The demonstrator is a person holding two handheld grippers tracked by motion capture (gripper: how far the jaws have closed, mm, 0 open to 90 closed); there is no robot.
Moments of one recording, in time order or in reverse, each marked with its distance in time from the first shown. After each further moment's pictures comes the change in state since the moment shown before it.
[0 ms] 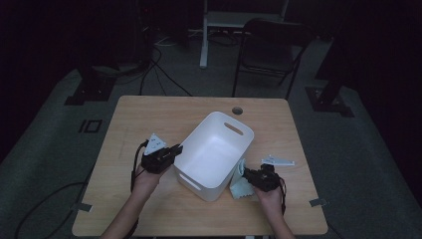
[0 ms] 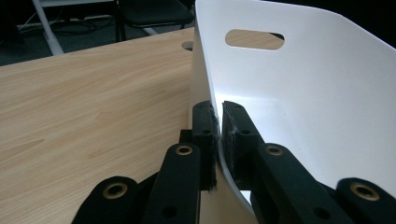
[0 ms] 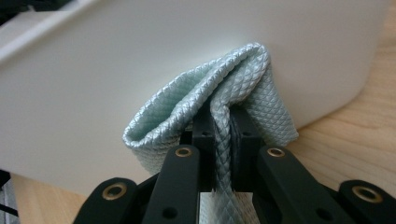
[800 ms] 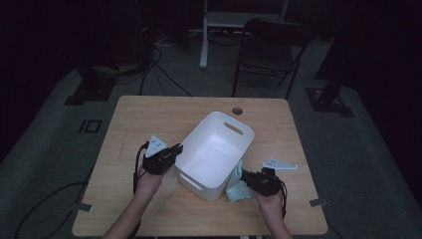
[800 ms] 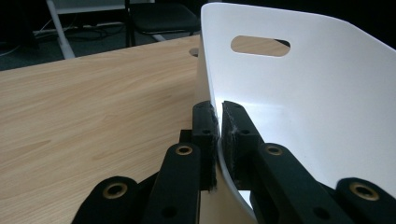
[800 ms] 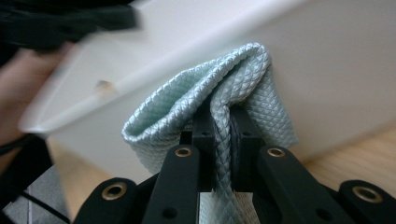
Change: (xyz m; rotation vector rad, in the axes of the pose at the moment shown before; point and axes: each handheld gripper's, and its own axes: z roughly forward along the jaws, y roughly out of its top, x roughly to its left) left arm -0.005 -0.003 0.002 -0.033 0.038 -0.019; right arm 0.036 0.006 -0.022 -0.074 0.095 -0.042
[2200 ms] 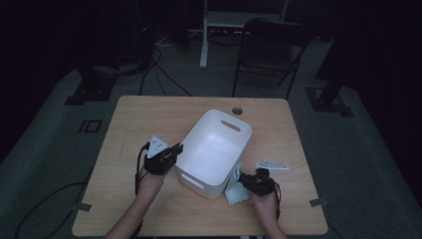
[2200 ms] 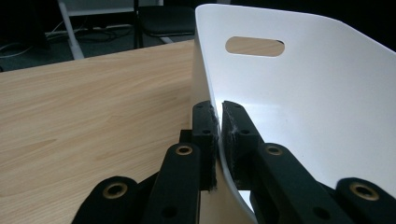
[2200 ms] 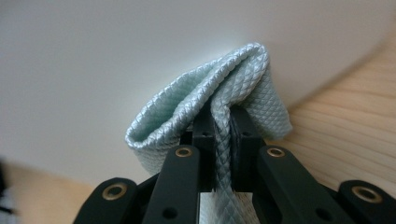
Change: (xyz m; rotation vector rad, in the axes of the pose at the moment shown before) left arm -0.004 -0.001 0.002 -0.013 0.038 -0.013; right arm -0.026 -0.022 0.028 0.094 -0.119 0.089
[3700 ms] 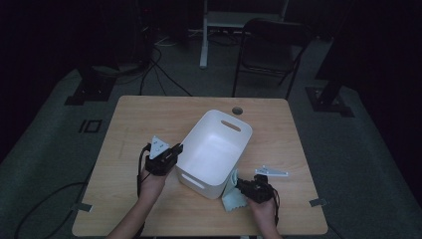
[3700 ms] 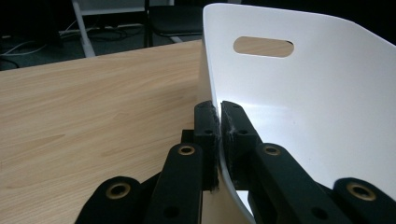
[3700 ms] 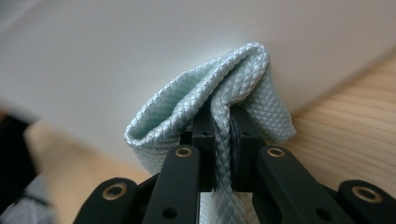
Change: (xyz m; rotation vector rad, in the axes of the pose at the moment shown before) left arm -0.007 0.000 0.001 0.003 0.048 -0.015; right arm 0.019 -0.013 -0.009 -0.020 0.073 -0.001
